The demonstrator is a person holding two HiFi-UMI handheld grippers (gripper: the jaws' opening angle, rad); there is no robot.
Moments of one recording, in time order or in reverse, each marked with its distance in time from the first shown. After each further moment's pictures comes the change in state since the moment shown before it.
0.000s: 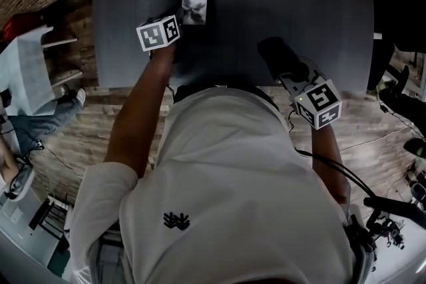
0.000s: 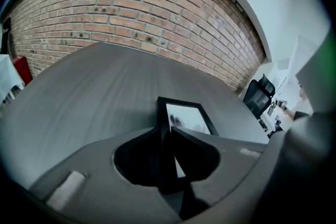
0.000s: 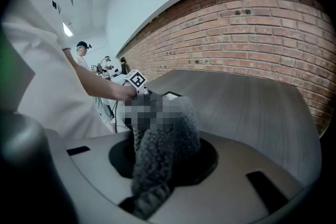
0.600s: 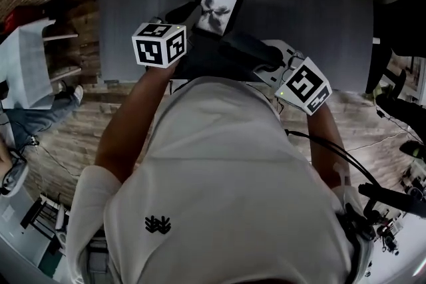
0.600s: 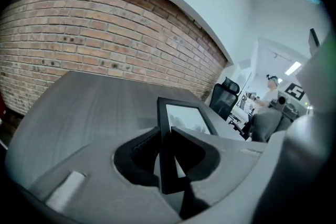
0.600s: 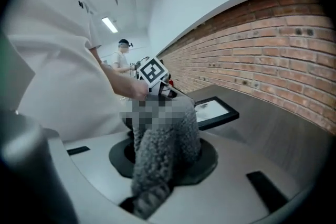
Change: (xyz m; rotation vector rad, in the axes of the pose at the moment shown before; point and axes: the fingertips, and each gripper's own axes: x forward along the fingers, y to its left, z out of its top) left arm -0.109 -0.096 0.048 0.206 -0.120 -0.238; right arm 0.037 0.099 0.083 -0.303 -0.069 0.314
